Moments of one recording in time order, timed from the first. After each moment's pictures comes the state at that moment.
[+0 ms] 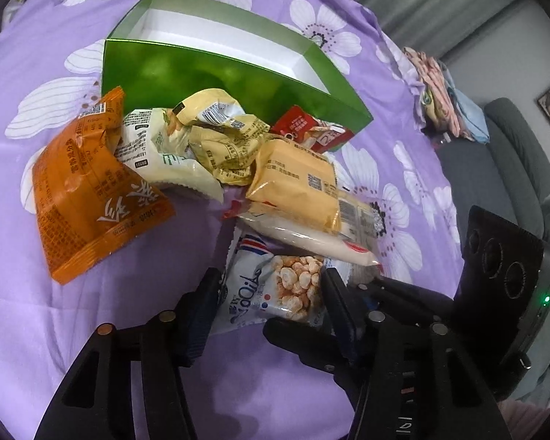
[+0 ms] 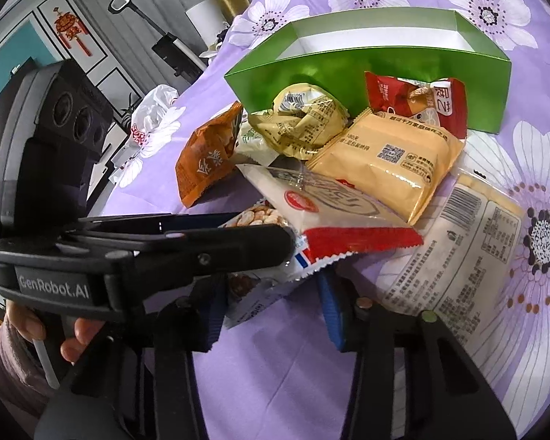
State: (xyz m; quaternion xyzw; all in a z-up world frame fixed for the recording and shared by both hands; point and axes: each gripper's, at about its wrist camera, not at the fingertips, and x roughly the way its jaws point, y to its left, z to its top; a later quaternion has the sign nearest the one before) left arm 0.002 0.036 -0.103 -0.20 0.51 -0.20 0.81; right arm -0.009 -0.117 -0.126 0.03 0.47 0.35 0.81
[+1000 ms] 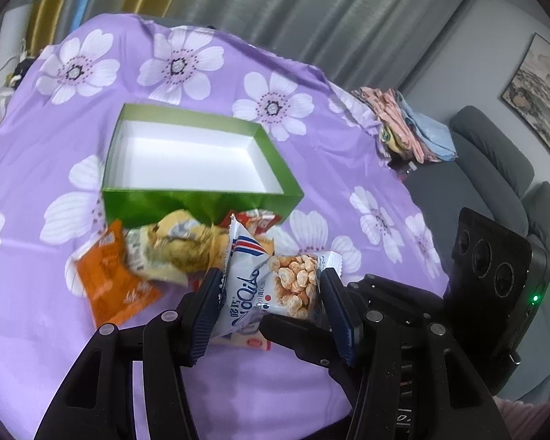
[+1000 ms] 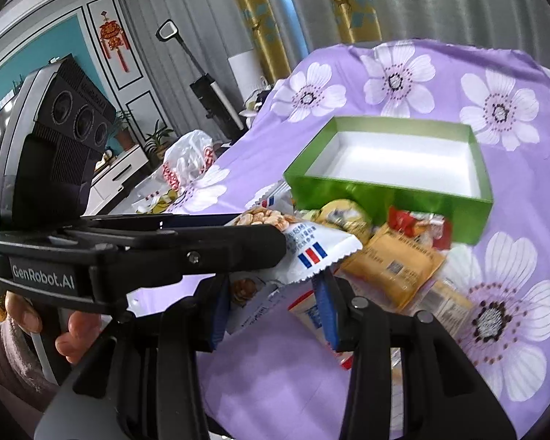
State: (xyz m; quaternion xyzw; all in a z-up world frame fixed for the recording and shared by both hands) left arm -0.007 0.031 -0.002 -0.17 0.41 -0.21 0.87; right arm -0.021 -0.123 -0.035 0.01 0.35 0.38 0.86
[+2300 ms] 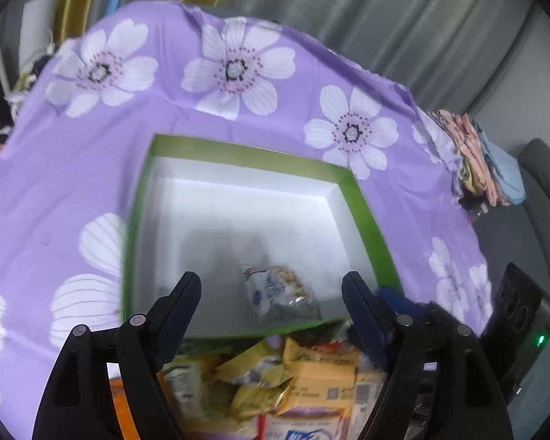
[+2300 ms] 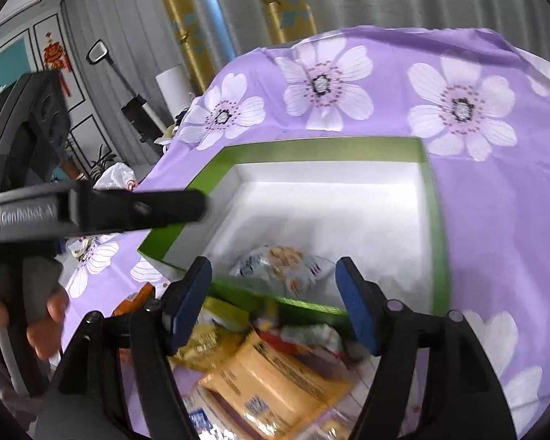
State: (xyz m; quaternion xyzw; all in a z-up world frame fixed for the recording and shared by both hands) left arm 0.128 0.055 -0.023 -0.17 0.43 -0.10 0.88; right arm 0.118 -0.148 -0.064 0.03 0.36 0.28 0.89
